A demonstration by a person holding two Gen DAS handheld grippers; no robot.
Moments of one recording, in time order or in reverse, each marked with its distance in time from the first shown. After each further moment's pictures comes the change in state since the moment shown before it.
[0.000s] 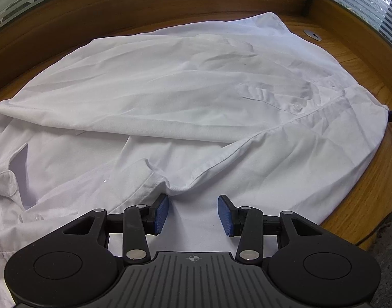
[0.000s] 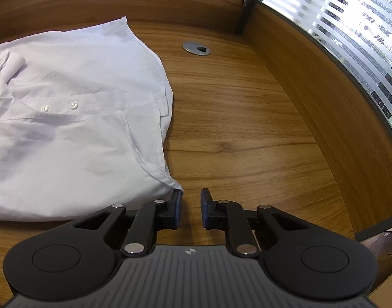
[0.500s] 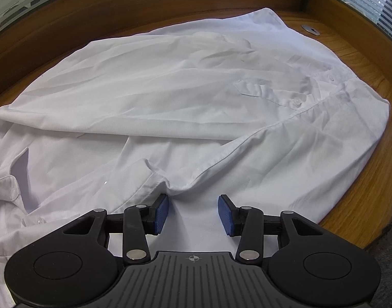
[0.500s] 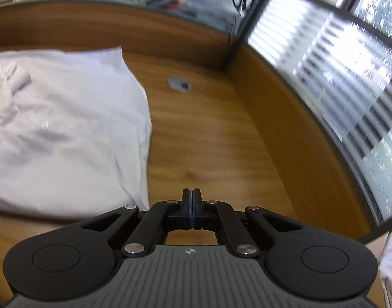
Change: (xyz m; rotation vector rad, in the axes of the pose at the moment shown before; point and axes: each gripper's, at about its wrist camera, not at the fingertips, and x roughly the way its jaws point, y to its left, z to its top) left arm 0.000 -0.002 -0.002 0.033 0.000 0.010; right arm -0.047 -0.026 0.000 -0.082 -0.091 -0.057
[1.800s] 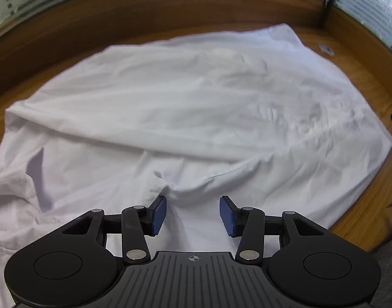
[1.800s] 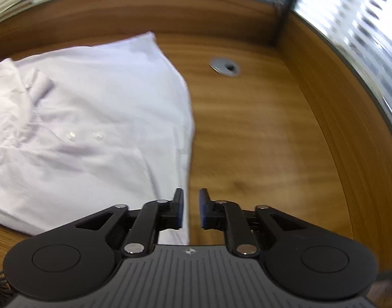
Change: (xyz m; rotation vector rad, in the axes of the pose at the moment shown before) left arm -0.024 0.017 0.027 -0.105 -0.015 0.027; right arm 0.046 0.000 0.057 0.001 0.101 0.275
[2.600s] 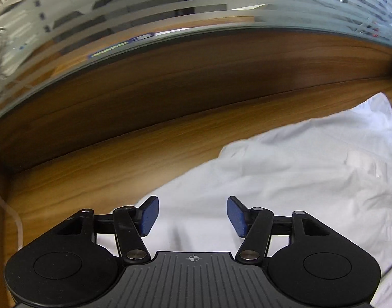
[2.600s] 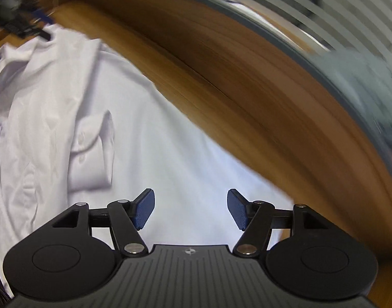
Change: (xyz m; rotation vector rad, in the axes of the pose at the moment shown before) left arm 0.052 0.149 0.145 -0.021 -0.081 0.152; right arm 0.113 0.154 0.242 -0.744 0.023 0.354
